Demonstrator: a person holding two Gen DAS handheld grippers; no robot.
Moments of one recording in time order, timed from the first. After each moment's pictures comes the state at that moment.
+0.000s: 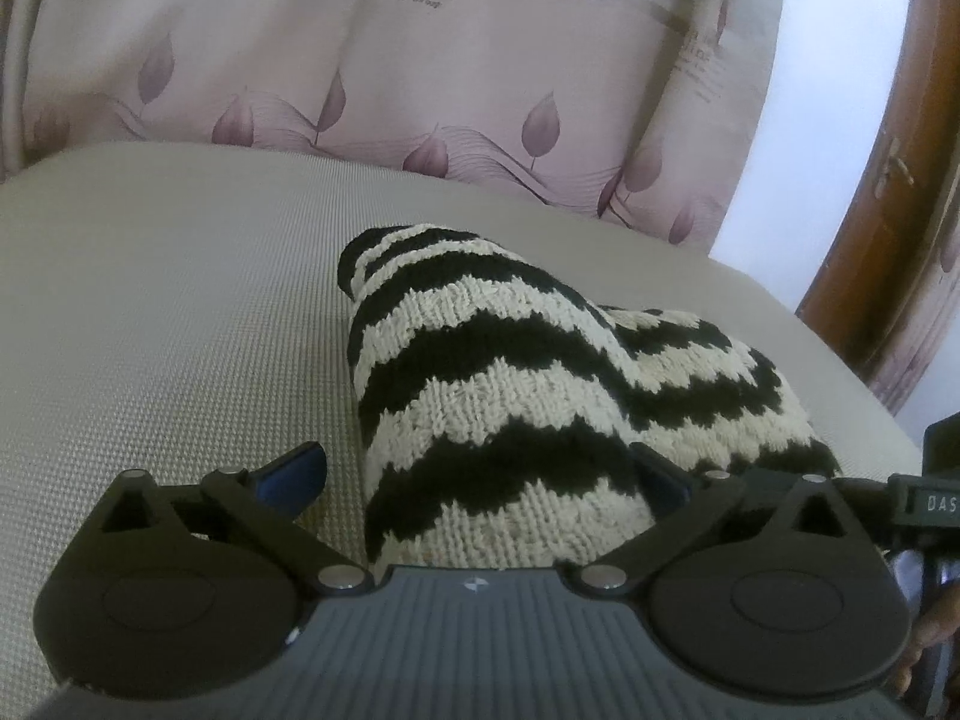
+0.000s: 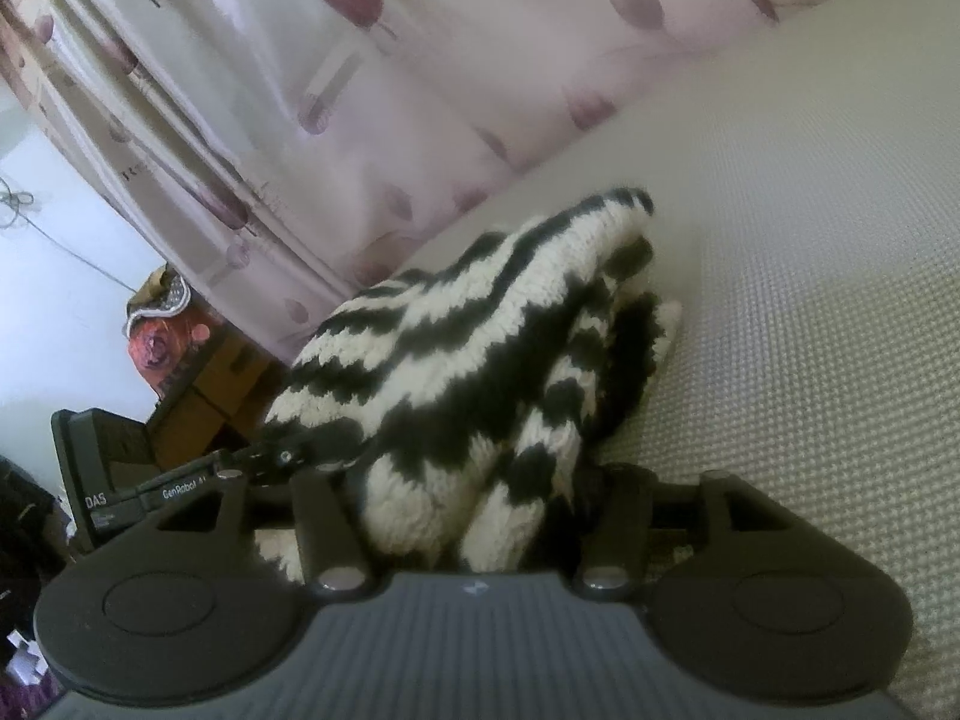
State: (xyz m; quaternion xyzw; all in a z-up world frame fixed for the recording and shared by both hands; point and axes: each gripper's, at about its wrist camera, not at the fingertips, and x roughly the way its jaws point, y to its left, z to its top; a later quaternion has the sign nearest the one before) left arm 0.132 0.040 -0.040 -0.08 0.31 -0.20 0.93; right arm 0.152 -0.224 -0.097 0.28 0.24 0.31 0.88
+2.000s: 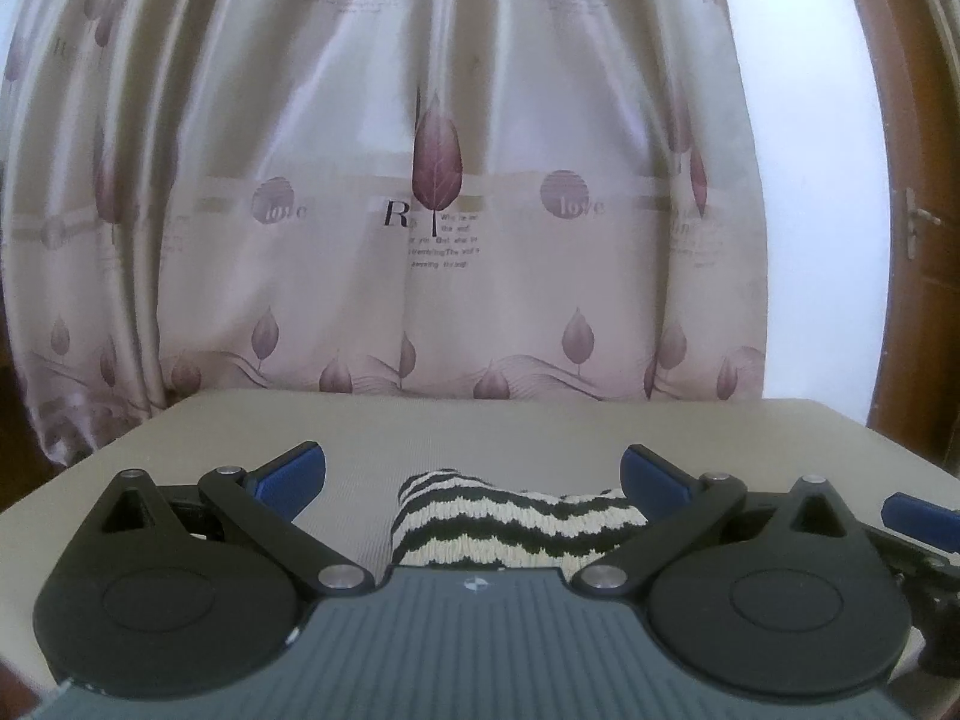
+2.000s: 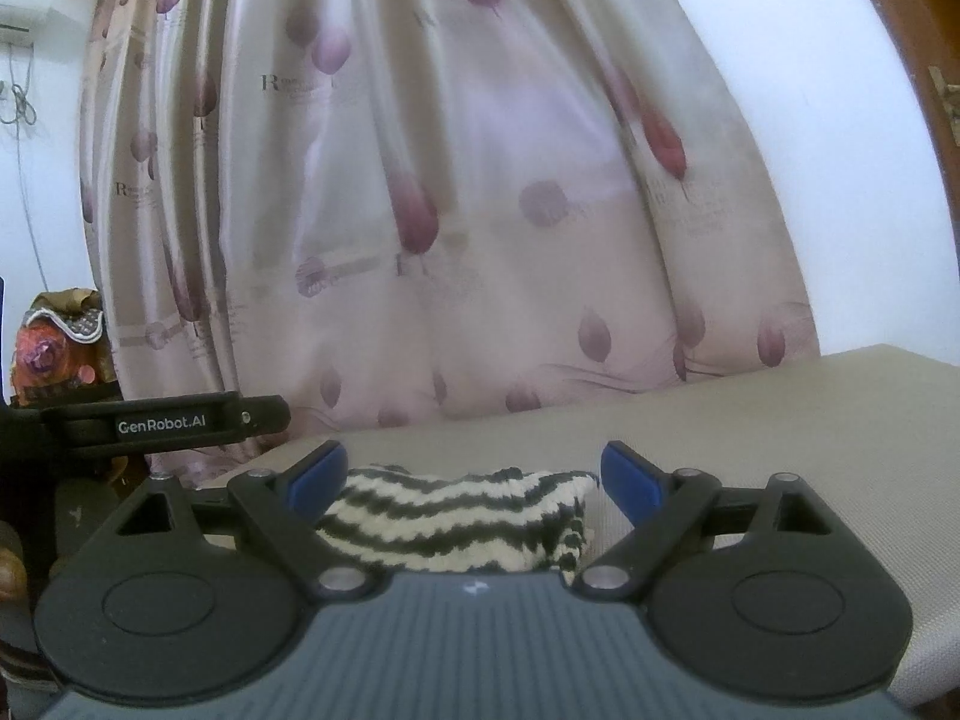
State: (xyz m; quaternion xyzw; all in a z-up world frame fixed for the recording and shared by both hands) left arm 0.005 0.002 0.053 -0.01 0.11 -0.06 0.99; right arm -0.019 -0.175 -0.040 0.11 -0.02 0.11 0.99
